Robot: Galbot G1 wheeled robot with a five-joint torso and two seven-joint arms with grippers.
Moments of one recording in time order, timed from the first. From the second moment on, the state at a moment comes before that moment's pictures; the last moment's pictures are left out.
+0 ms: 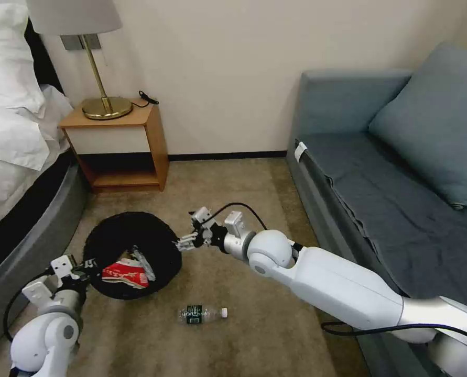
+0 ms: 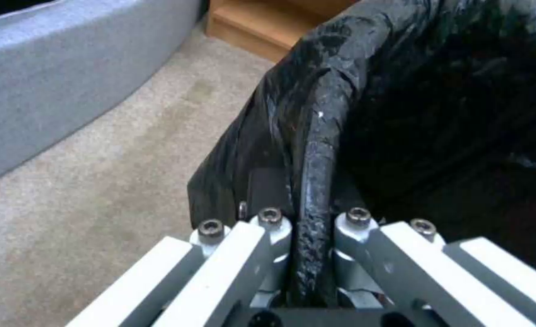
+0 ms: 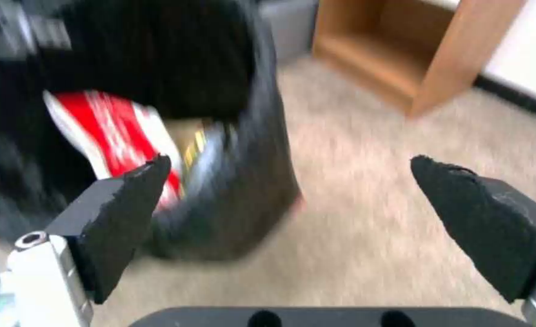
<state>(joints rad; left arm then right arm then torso) 1.42 -1.31 -0.90 -1.90 -0.67 0.42 -0.14 -0.38 1.07 -0.66 1.62 0.74 -0.32 -0.03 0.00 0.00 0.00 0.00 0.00</state>
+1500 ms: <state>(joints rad) 1.43 -1.26 -1.01 -1.88 -0.71 0.39 -0.04 -0.32 1.24 -1.02 1.16 0.49 -0.43 -0.49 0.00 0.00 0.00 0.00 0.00</state>
